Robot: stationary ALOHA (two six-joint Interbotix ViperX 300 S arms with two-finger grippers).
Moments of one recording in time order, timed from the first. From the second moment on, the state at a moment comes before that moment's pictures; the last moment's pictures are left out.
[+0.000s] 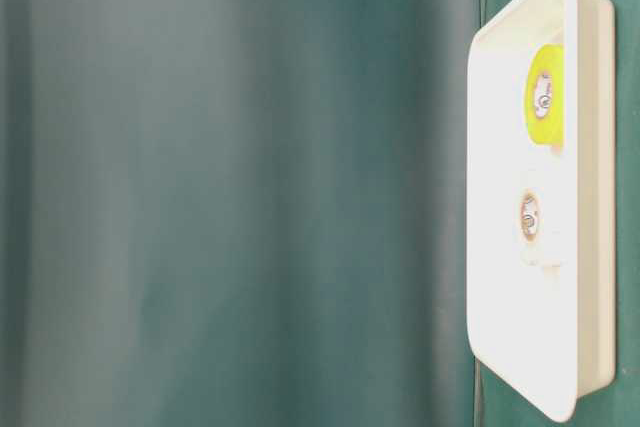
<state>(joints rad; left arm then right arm) -0.56 -0.10 0.42 -0.01 0.66 -0.11 0.07 -0.85 1.18 -0.27 0.13 0.48</state>
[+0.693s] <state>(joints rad) -0.57 -0.10 0.41 0.00 0.66 -0.10 0.07 -0.84 1.18 -0.27 0.13 0.48</state>
